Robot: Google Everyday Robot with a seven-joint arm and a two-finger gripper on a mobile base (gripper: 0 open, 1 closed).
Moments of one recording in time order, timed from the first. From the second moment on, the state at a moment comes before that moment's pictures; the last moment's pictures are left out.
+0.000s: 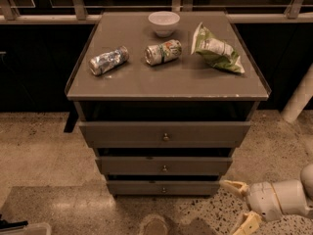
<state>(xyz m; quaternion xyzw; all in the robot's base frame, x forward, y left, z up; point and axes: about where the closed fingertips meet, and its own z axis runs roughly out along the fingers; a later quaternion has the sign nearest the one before) 0.354 -0.205 0.588 -0.47 0.73 0.40 0.29</state>
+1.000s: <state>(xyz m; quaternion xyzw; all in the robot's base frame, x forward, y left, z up) 0.373 -0.206 0.533 -0.44 0.72 0.41 0.33</state>
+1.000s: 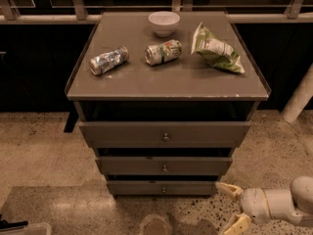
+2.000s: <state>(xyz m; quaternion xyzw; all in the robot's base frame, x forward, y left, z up) 0.389 -0.215 0.510 -0.42 0.72 0.41 0.36</state>
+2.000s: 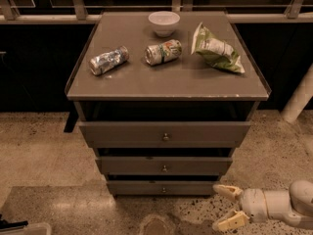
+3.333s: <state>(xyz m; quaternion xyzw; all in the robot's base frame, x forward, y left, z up) 0.419 -0.224 0.499 -0.39 0.73 0.38 0.40</state>
